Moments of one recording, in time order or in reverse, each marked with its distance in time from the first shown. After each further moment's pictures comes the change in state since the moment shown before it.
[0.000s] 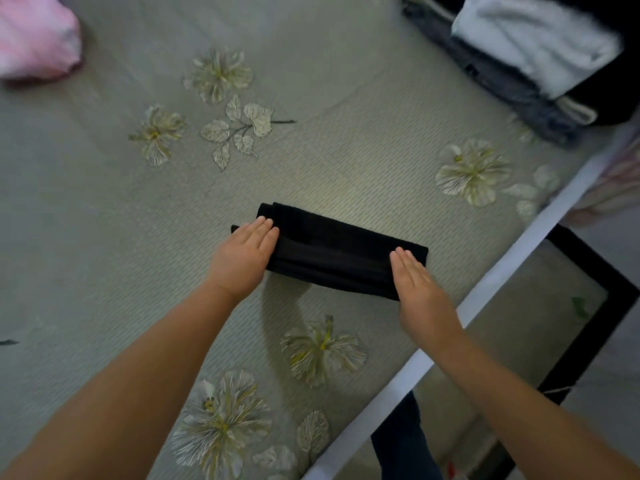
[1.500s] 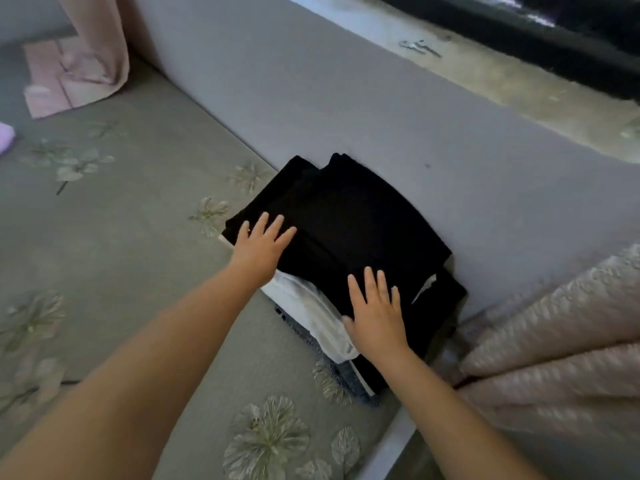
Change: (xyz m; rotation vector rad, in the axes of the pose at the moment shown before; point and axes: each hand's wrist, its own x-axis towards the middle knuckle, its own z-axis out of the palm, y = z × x) left_hand 0.598 0.149 -0.136 0.065 -0.296 -0.162; right_hand 0.313 0.406 -0.196 -0.051 -0.252 0.220
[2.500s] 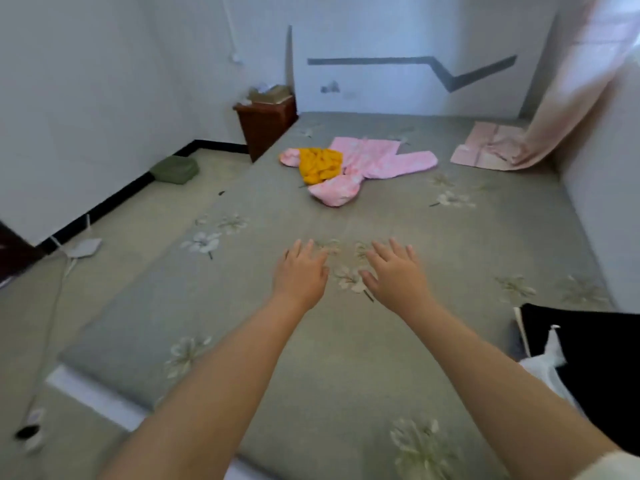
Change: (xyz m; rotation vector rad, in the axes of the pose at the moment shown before) left_hand -0.437 -0.082 -0.022 -0.266 0.237 -1.213; right_hand -0.136 -0.320 -0.076 0.003 0.191 -1.308
